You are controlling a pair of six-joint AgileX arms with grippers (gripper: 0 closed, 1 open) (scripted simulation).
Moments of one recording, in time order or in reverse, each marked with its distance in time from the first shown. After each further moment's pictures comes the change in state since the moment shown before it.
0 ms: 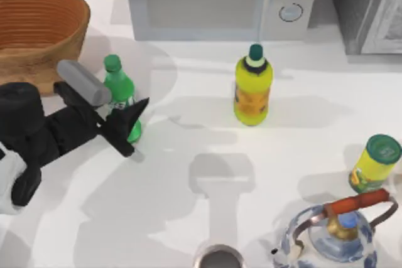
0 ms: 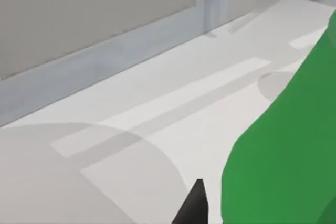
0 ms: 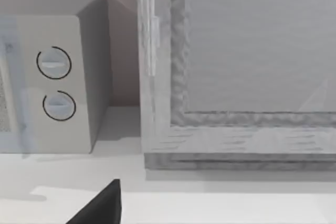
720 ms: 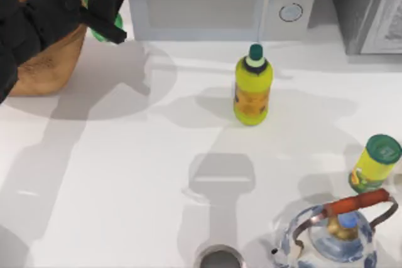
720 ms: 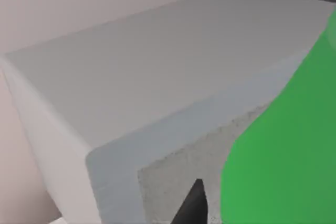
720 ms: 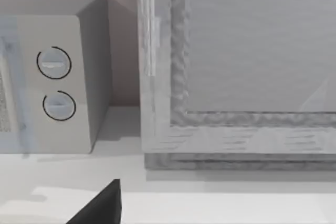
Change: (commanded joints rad) left arm 0.000 -0.390 0.335 -0.609 -0.185 0.017; right arm 0.000 0.000 0.000 0.000 0.000 0.000
